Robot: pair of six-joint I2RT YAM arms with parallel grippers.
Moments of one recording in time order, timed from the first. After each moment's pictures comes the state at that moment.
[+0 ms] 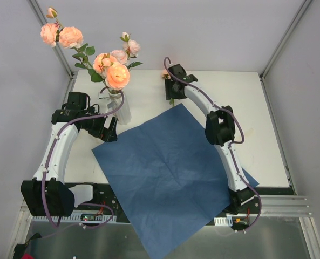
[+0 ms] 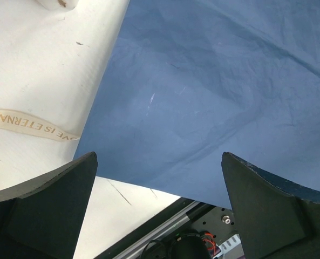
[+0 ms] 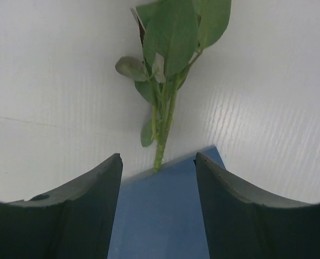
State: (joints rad) left arm 0.01 1.19 1.12 -1.03 0.51 0.37; right arm 0.50 2.50 2.35 -0.77 0.15 0.31
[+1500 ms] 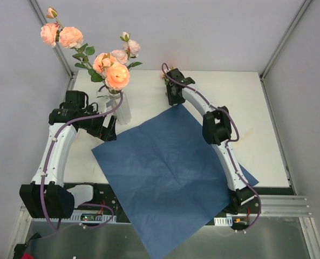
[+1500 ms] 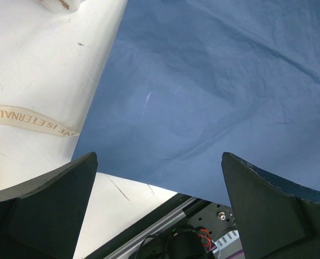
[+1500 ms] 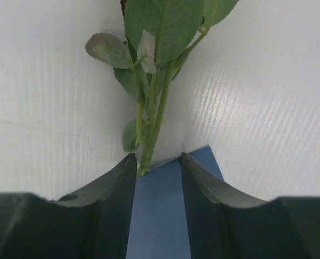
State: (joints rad) left arm 0.01 1.17 1.16 -1.07 0.51 0.36; right arm 0.50 2.59 2.40 -0.86 0.16 0.24
